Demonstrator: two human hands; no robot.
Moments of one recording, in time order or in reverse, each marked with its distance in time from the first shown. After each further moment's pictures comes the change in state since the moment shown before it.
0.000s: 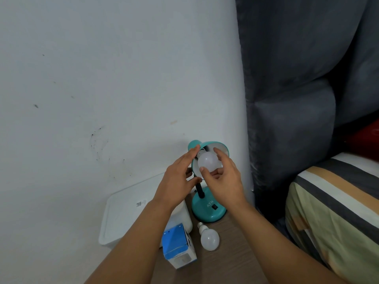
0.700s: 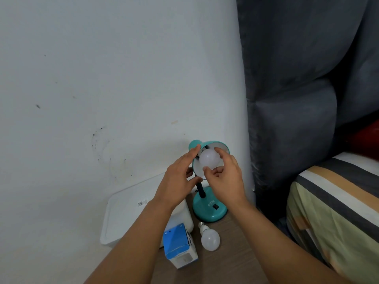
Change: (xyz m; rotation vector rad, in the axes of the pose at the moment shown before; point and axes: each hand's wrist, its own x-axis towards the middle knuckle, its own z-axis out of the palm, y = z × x) left_hand 0.001 -0.002 -0.001 0.038 -0.003 0.000; right_hand 0.003 -0.006 0.001 -0.028 0.040 0.013
